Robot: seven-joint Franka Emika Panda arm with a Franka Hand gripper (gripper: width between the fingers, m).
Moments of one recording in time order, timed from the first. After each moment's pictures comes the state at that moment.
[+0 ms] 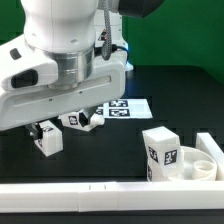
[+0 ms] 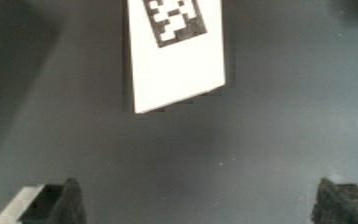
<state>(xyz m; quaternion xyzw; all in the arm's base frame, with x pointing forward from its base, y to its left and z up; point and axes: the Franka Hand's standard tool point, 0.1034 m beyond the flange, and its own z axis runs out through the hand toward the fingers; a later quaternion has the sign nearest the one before) 0.552 -0.093 0.055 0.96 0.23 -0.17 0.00</state>
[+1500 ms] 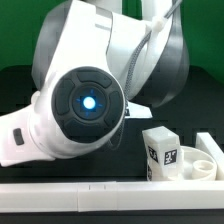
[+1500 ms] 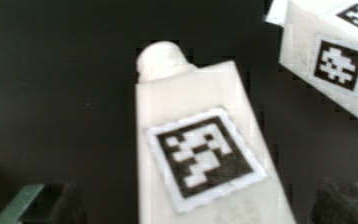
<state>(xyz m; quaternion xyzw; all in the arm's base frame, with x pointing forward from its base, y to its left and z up) 0.508 -0.118 0.007 0.86 0.17 -0.48 0.06</state>
